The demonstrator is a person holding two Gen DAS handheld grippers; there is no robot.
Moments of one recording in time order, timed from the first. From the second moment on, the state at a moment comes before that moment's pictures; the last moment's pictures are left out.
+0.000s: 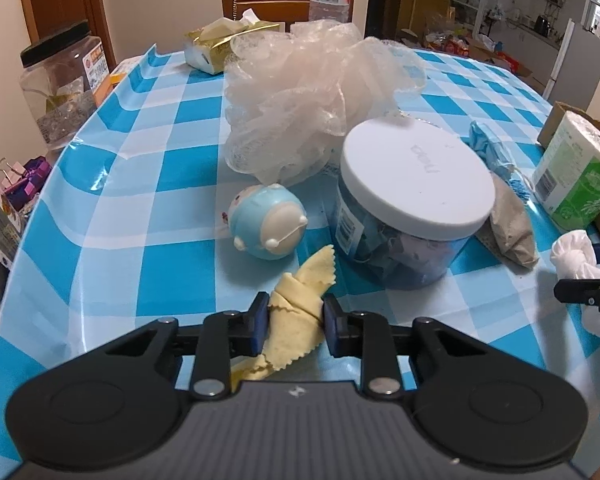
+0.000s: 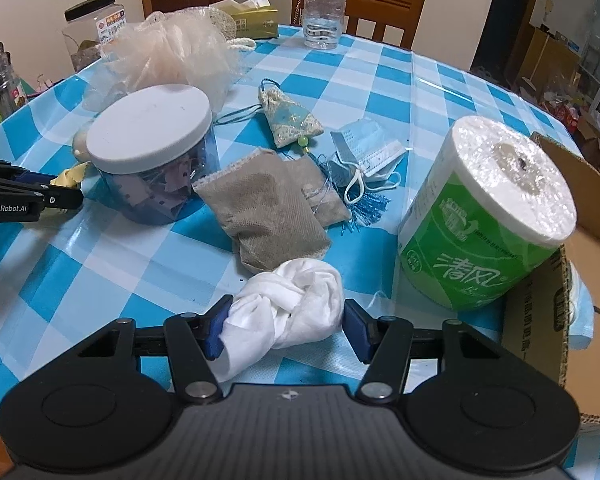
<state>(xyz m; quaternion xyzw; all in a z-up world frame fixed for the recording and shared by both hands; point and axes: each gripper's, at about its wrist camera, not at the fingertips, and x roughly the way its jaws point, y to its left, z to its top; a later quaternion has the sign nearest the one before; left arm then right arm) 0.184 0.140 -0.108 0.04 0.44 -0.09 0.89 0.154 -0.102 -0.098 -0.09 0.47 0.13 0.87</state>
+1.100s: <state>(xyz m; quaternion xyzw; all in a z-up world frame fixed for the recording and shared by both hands) 0.147 -0.077 0.007 0.11 0.40 -0.29 0.86 0.123 -0.306 -0.008 -0.09 0.42 0.05 0.90</state>
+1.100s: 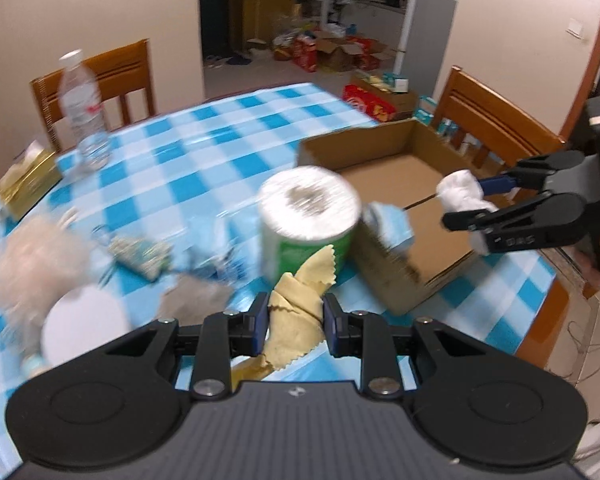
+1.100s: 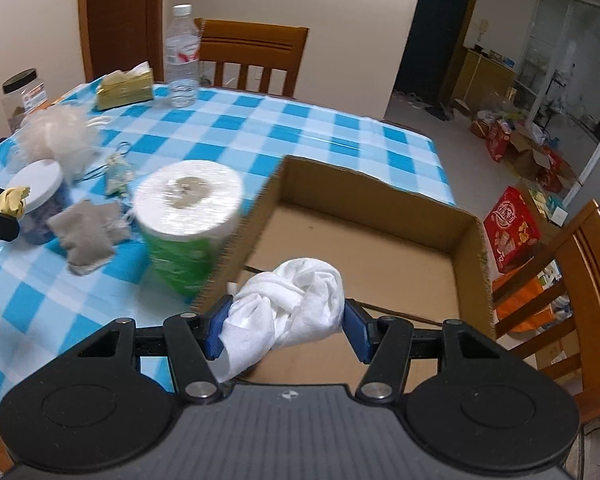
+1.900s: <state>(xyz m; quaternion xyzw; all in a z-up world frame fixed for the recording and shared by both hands) 0.222 -0.250 0.006 0.13 0.37 -0.34 0.86 0.099 -0.373 -0.022 -0.03 0.40 0.10 0.91</state>
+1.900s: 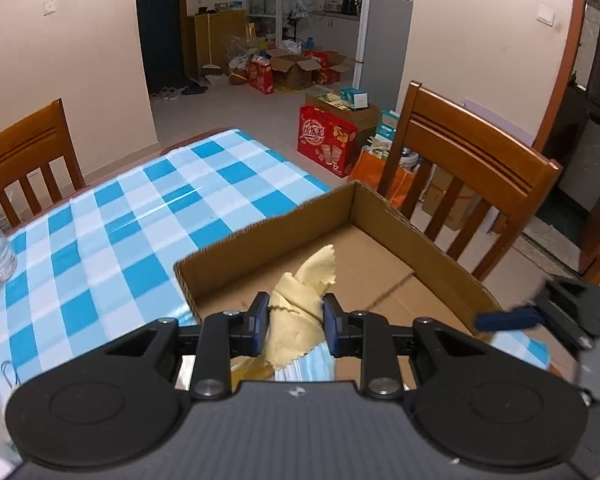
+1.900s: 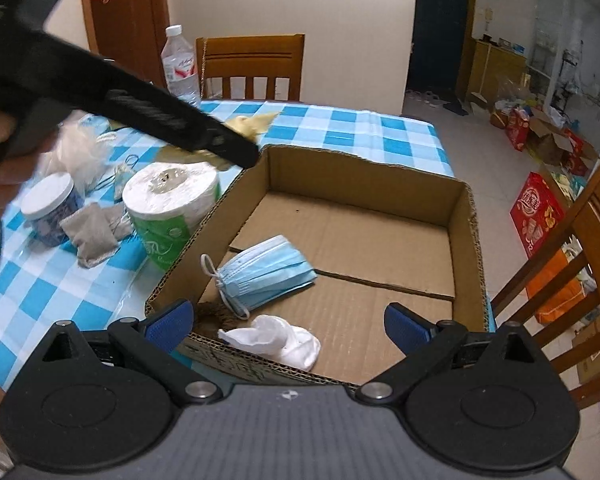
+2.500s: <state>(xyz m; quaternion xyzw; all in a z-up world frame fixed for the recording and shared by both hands) 0.232 -0.250 -0.004 0.14 0.36 -0.29 0.87 0.103 -0.384 -0.018 -0.01 0.40 0.08 0.91</state>
